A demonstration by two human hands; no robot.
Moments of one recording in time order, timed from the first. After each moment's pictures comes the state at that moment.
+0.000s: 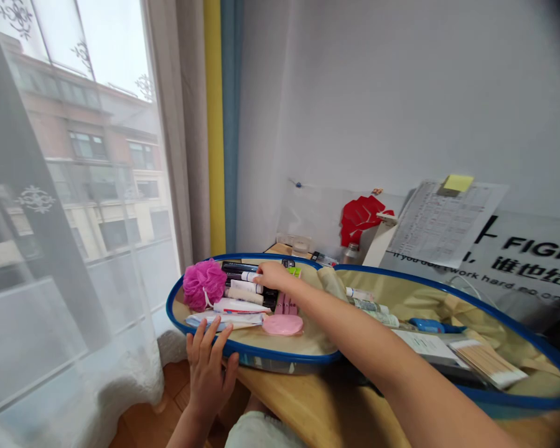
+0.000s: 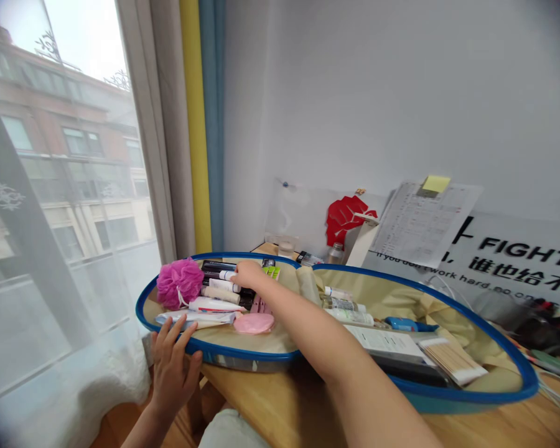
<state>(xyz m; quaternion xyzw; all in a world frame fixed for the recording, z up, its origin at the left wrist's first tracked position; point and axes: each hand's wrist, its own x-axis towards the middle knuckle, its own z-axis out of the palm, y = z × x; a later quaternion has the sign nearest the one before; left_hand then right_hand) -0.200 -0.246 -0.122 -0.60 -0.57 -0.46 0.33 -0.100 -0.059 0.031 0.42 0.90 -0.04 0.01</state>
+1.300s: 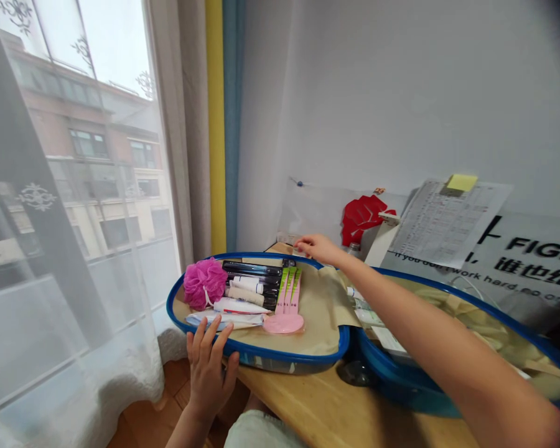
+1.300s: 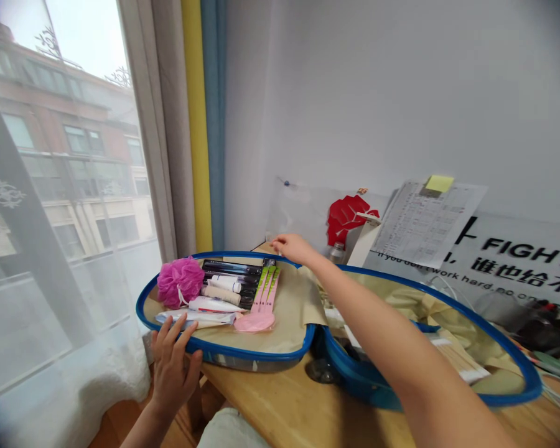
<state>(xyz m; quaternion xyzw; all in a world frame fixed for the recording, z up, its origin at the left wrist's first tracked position) -0.200 -0.246 -0.121 -0.60 -0.57 -0.46 0.32 -0.005 -0.021 0.092 0.46 0.88 -0.08 -0.13</state>
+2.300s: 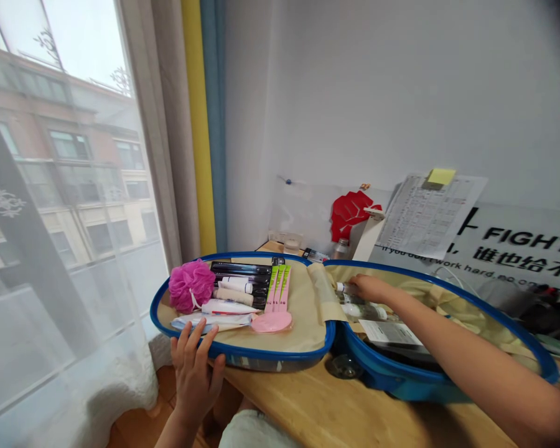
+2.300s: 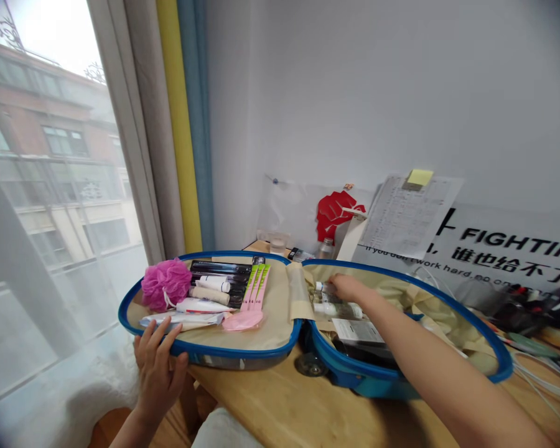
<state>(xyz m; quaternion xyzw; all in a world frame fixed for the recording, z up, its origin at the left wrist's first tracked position) -0.198 -0.247 -0.115 -0.60 -0.55 -0.47 0.34 0.168 -0.005 0.007 0.55 0.83 0.01 0.03</state>
